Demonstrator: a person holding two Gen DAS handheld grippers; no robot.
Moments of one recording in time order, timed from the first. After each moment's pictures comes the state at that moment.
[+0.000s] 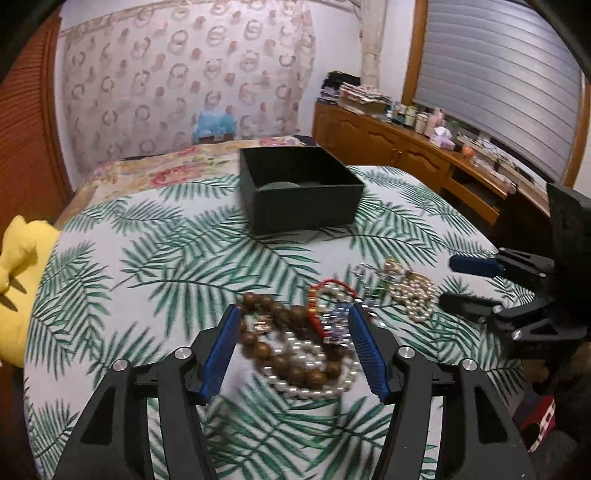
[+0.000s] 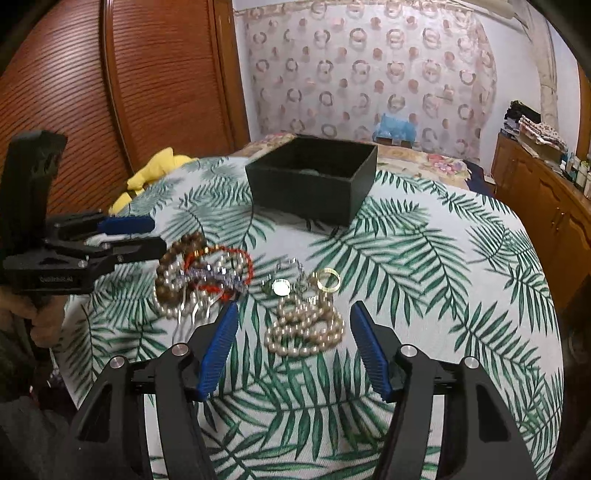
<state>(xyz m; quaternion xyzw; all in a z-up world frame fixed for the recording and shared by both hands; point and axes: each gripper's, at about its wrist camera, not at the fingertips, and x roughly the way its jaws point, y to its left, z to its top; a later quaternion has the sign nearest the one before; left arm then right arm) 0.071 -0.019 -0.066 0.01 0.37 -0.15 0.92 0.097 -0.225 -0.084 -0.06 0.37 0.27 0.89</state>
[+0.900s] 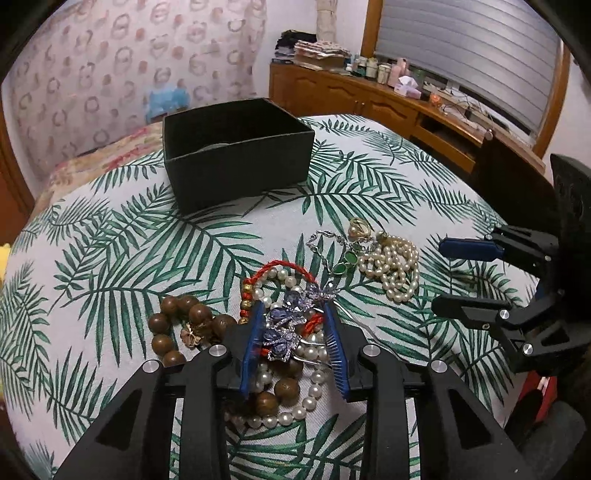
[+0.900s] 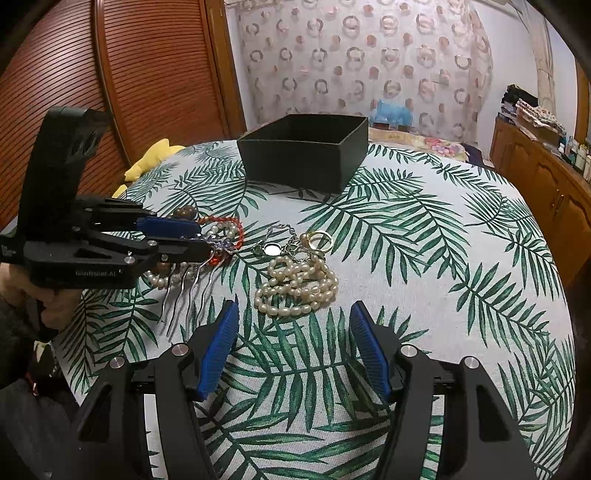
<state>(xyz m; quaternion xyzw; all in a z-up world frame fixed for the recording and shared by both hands) 0.103 -0.057 -0.093 0.06 0.43 -0.21 0.88 0.091 -0.239 -0.100 -0.05 0.39 0.27 0.88</state>
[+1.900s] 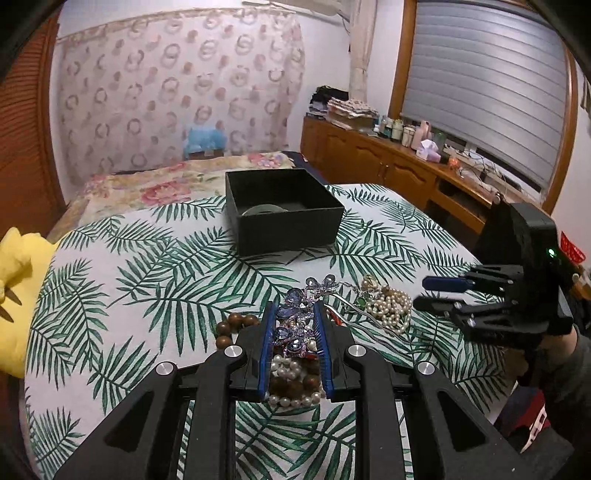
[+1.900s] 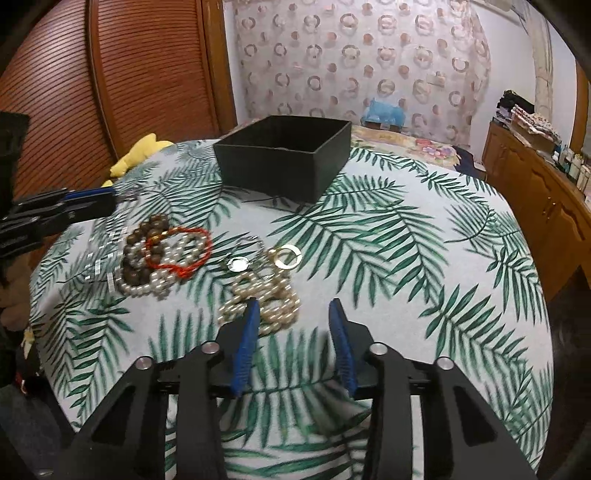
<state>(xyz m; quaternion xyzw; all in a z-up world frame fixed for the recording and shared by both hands) 0.062 -0.018 -0.049 0.00 0.34 -0.16 0.93 0.116 -0.247 -0.096 -0.07 0.39 0.25 0.88</state>
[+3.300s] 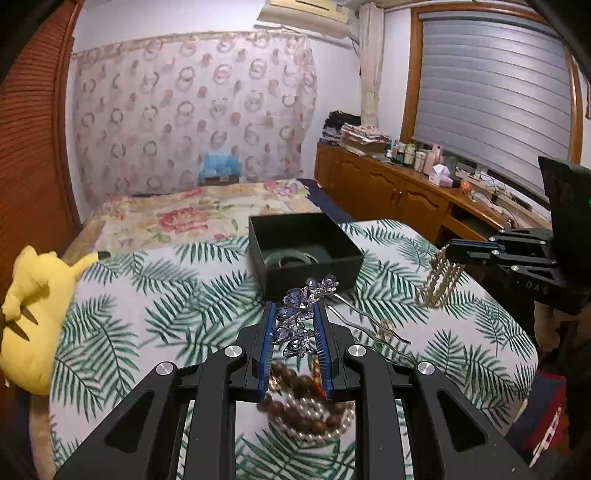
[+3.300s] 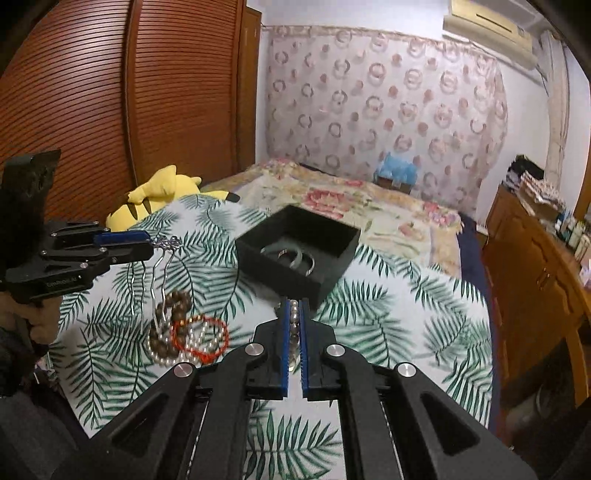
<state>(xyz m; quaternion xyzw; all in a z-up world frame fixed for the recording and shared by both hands) 0.075 -0.004 -0.015 0.00 0.29 -0.13 0.95 0.127 -0.230 0.004 -0.12 0.30 0.28 0.90</state>
